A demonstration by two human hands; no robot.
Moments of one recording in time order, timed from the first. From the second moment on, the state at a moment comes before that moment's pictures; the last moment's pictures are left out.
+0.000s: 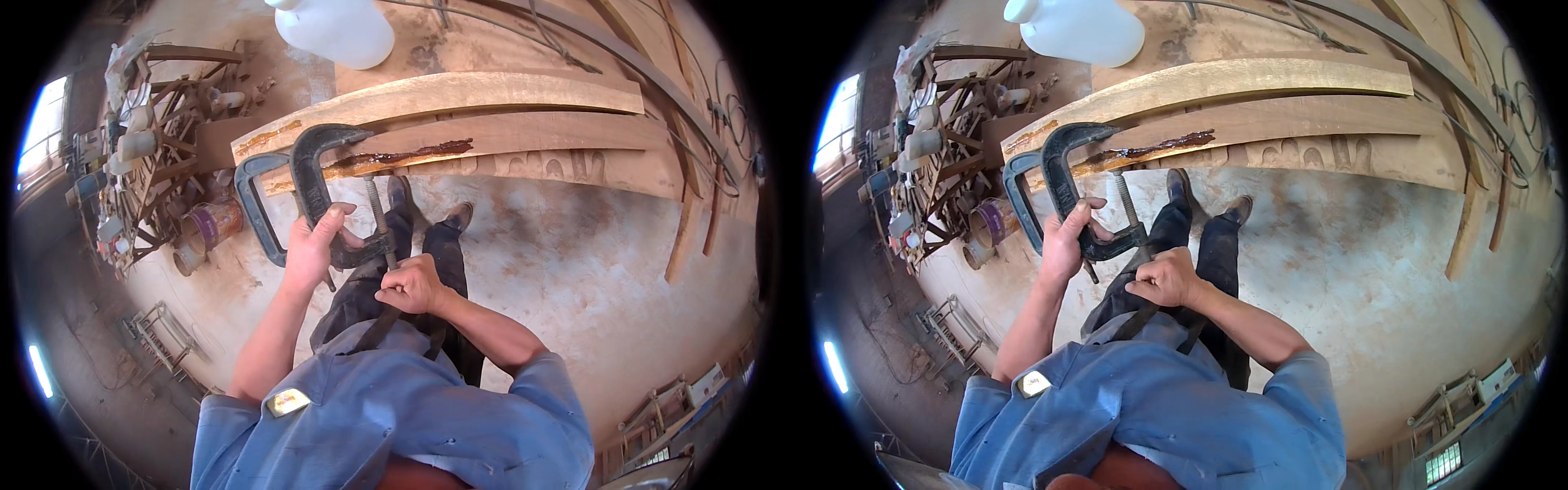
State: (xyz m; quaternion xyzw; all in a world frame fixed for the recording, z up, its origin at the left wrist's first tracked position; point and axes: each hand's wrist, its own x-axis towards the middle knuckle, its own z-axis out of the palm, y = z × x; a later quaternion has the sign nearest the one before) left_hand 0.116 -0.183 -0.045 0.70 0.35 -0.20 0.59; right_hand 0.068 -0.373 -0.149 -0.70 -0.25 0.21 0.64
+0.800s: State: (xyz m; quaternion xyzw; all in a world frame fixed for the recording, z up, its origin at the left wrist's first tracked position) left_hand 0.119 -0.189 -0.041 0.68 0.36 -0.18 0.62; right_hand 0.045 -0.364 -0.173 -0.54 -0.21 0.19 0.79
